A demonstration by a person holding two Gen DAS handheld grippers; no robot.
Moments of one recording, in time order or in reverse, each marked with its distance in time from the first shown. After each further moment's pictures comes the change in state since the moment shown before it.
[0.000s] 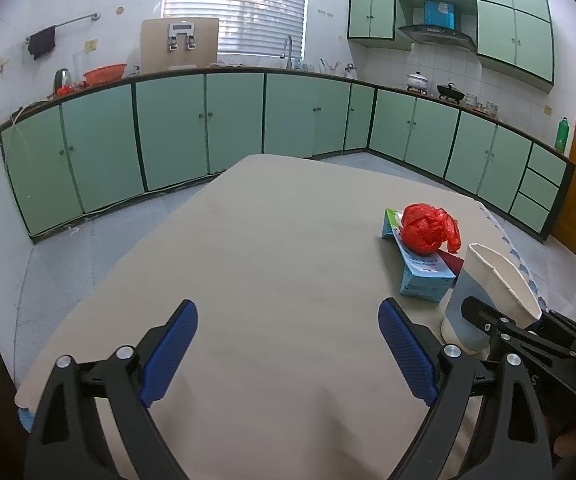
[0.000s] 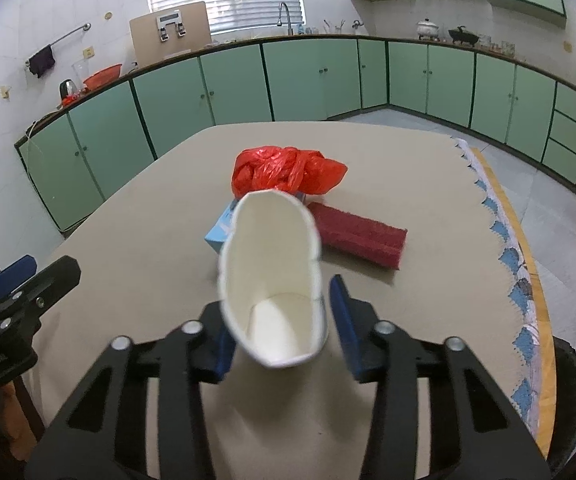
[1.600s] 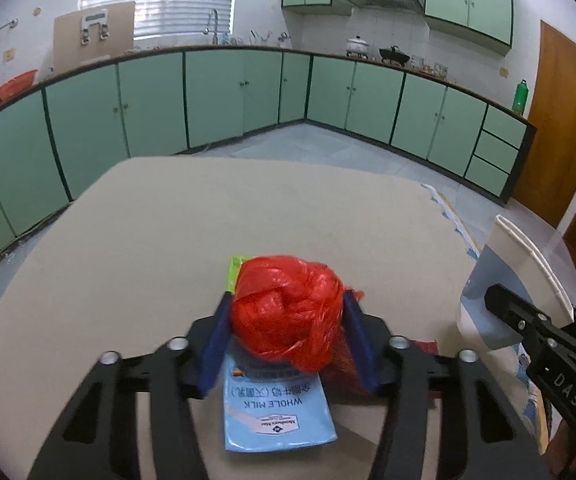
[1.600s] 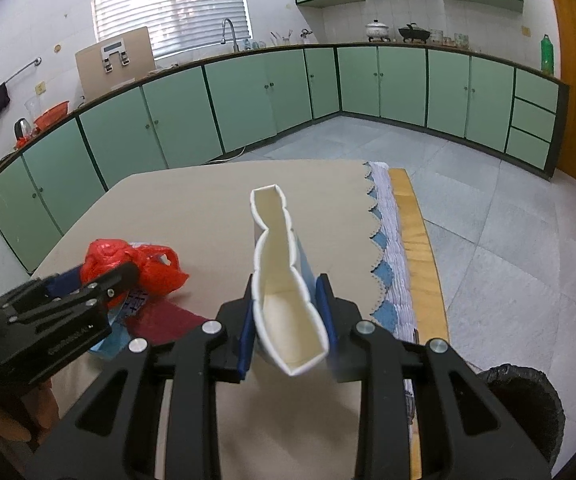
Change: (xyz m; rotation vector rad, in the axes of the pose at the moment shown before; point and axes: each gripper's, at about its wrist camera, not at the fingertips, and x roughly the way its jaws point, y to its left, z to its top) left arm 0.121 -0.131 0.060 0.118 0.108 -0.186; right arm 0.016 -0.118 0.054 0.109 -0.050 -0.120
